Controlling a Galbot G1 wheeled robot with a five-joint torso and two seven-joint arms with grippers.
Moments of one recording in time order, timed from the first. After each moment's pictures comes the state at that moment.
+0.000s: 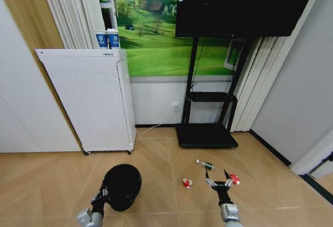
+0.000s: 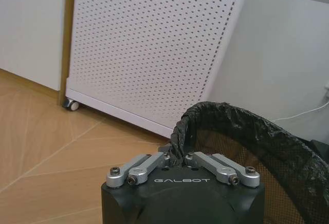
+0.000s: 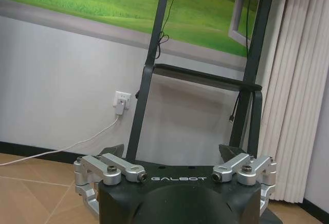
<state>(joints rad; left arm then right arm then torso) 1.60 -1.10 -0.37 -1.81 -0.72 -0.21 -0.41 -1.36 0.87 0.05 1.58 0.28 0.50 0.66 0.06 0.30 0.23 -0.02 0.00</state>
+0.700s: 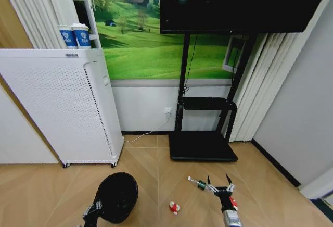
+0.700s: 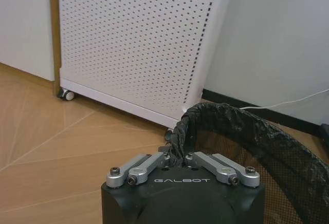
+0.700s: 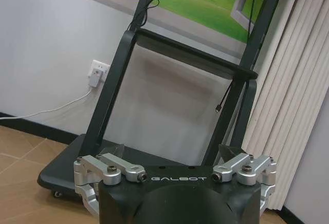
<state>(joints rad) 1.79 -1.11 -0.45 -1.86 -0.69 -0.23 -0.39 -1.36 0.85 0.01 1.51 0.21 0.44 0.74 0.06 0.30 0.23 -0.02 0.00</state>
